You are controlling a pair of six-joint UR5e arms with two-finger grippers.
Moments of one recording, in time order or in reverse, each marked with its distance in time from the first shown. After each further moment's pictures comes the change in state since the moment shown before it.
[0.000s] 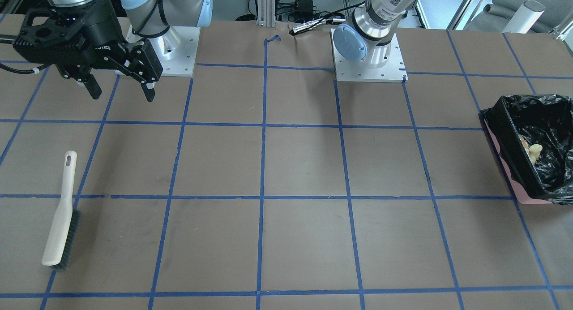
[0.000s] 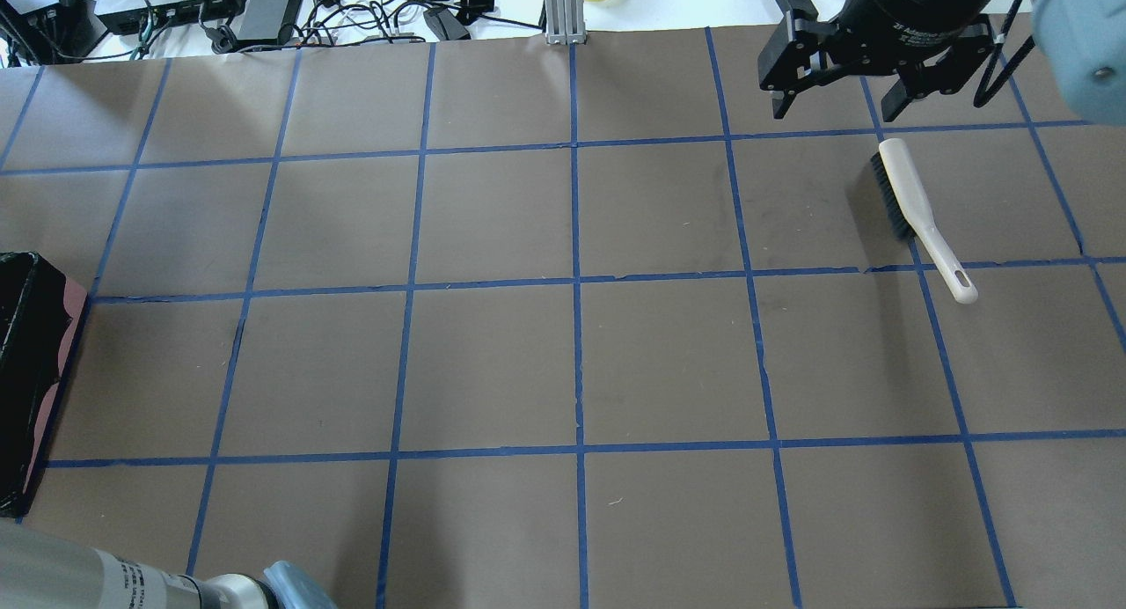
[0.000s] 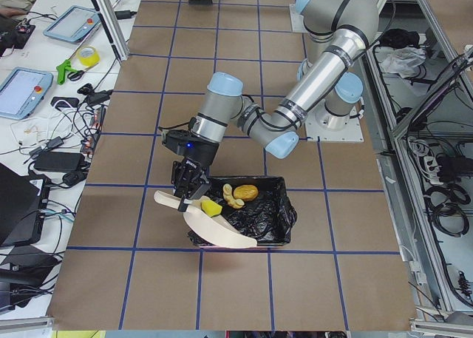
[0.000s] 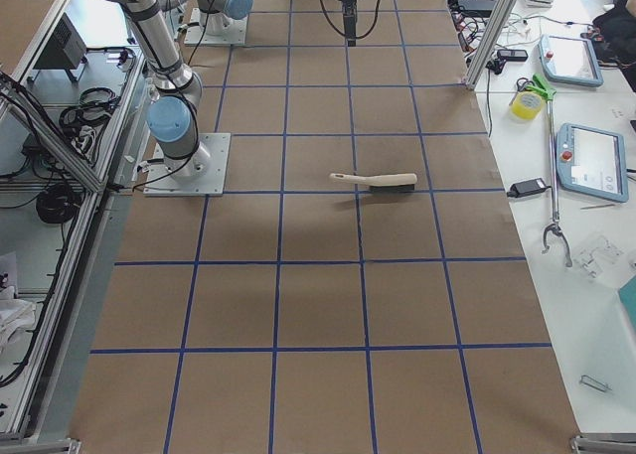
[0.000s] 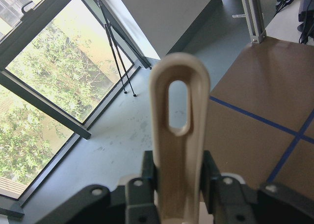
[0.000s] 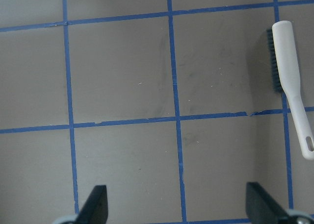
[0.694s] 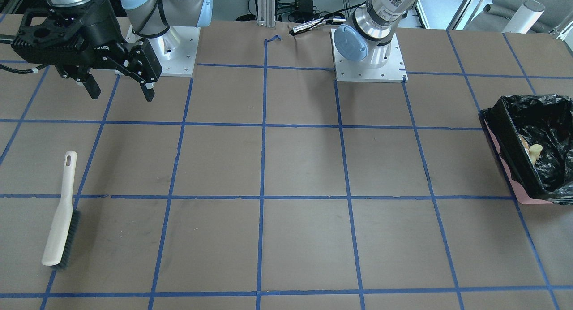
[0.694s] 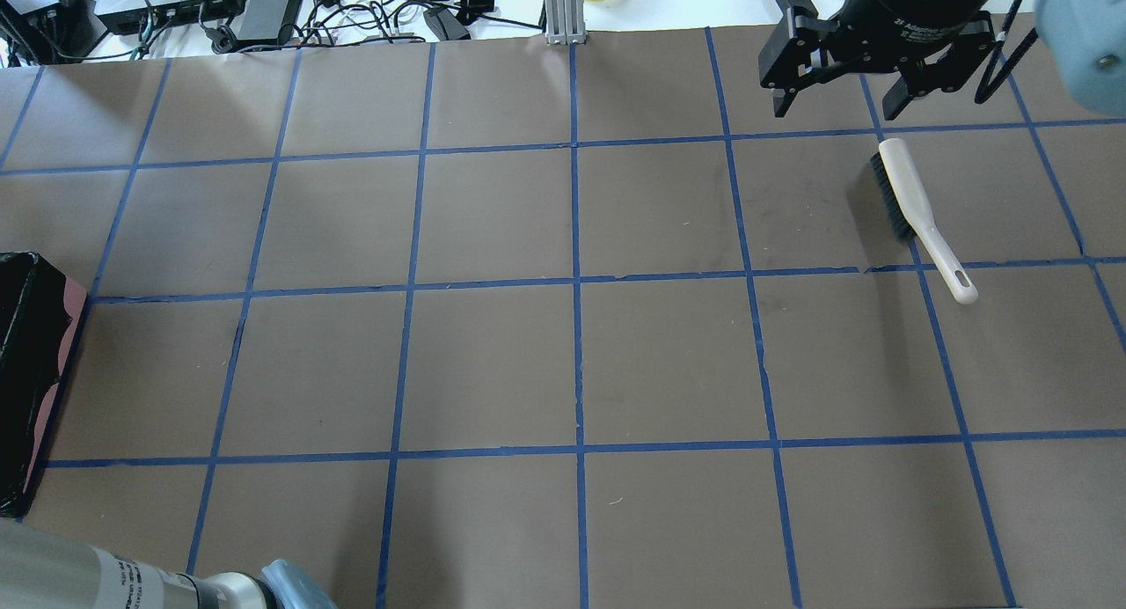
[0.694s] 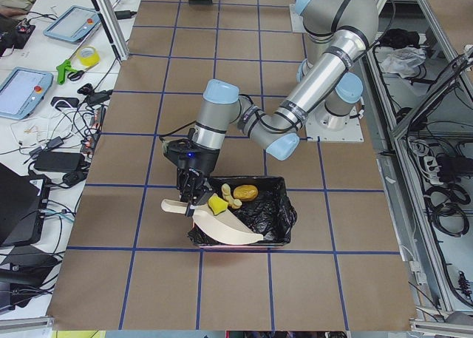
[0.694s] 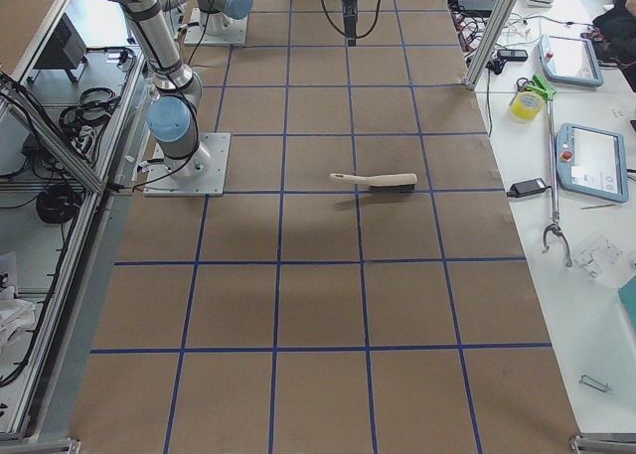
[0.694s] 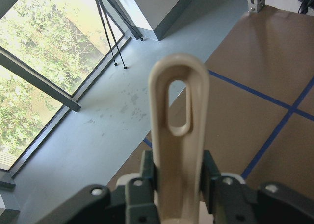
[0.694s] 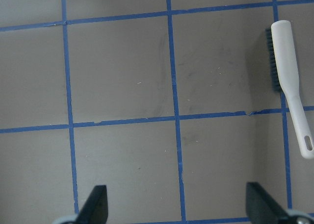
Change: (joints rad) left arm 0.016 -0.006 0.015 -0.168 0.010 -0.048; right arm 0.000 0.005 -0.008 0.006 -0.003 0.001
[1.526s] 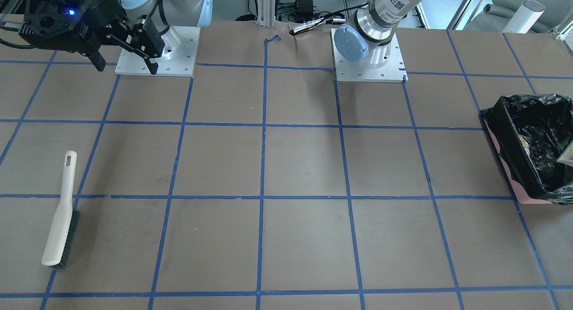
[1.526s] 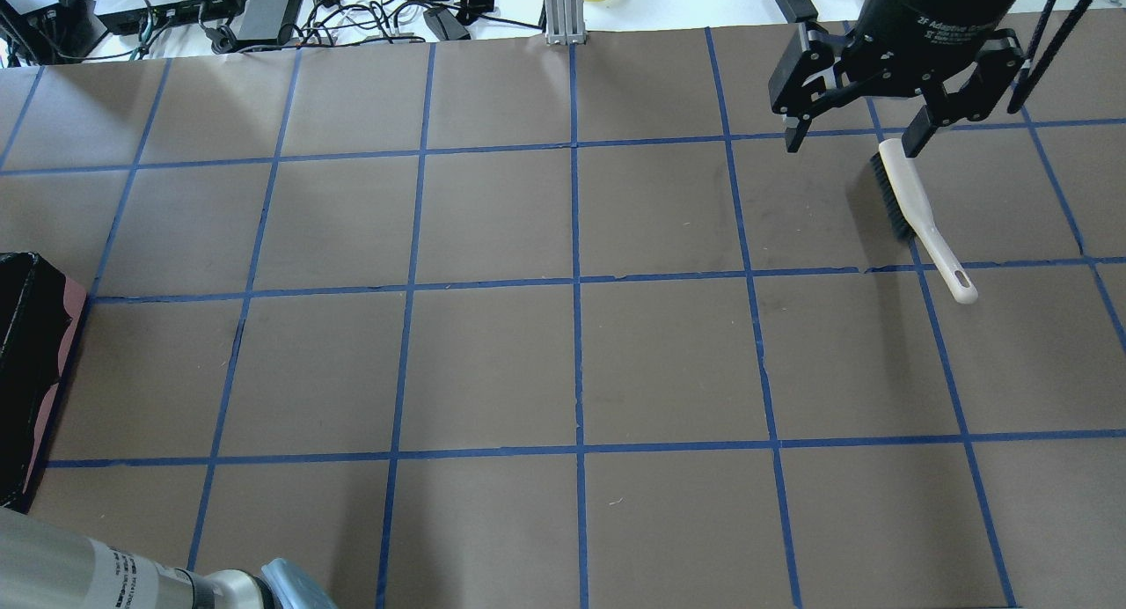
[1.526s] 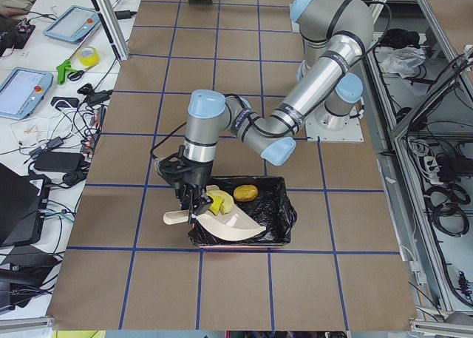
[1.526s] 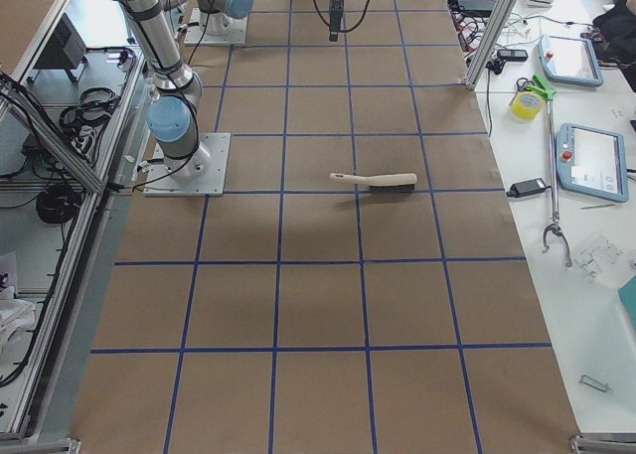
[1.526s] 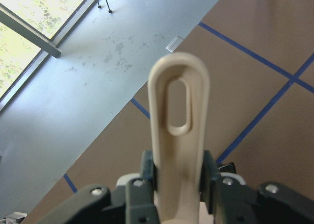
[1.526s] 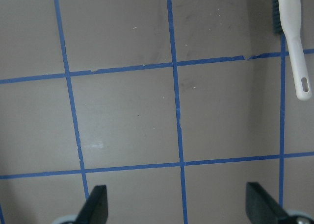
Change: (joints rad) left arm 0.005 -0.034 0.105 -0.262 0.001 -0.128; right arm 0.001 0.013 -0.107 0.276 0.008 0.013
